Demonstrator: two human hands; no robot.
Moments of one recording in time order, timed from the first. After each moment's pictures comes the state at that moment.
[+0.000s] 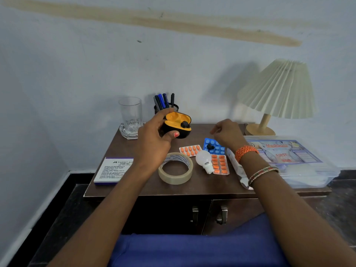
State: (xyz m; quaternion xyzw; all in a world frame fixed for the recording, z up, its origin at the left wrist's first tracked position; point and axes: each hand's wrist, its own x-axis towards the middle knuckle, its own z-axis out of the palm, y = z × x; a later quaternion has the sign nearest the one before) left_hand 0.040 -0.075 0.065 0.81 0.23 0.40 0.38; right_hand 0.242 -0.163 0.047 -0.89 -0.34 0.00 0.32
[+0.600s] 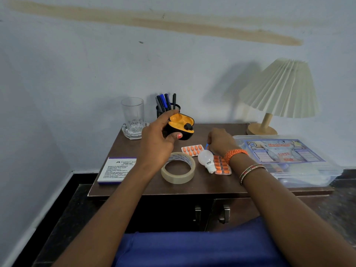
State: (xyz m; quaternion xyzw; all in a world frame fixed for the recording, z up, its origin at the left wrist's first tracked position) left_hand 0.039 -0.072 0.060 0.81 0.22 0.39 0.38; right_hand 0.238 -0.147 0.019 -0.91 -0.38 0.00 0.15
